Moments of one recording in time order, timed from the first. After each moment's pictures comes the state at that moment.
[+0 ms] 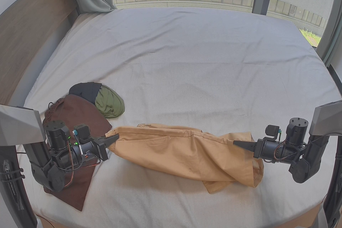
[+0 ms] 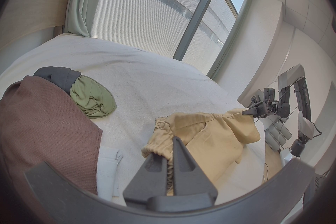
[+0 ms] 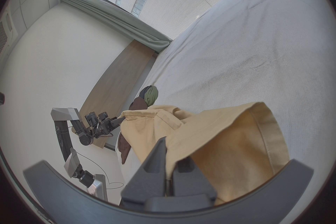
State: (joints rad) left arm -0.12 2.18 -0.38 -1.55 -0.55 -0.10; right arm 0.17 2.21 -0.38 -1.54 0.73 0.50
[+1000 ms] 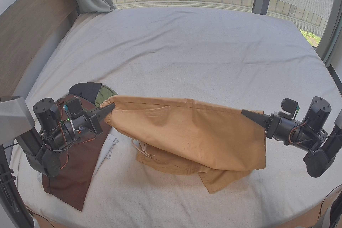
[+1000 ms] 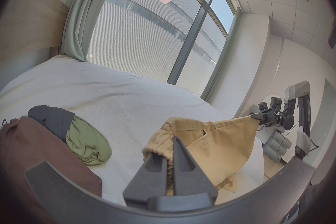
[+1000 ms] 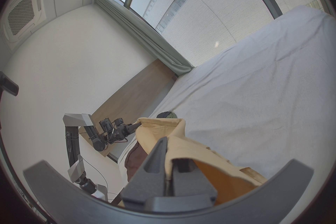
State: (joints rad) left arm -0.10 2.07 -0.53 -1.55 -0.59 -0.22; right arm 0.23 1.90 -0.39 -1.54 0.67 0.50
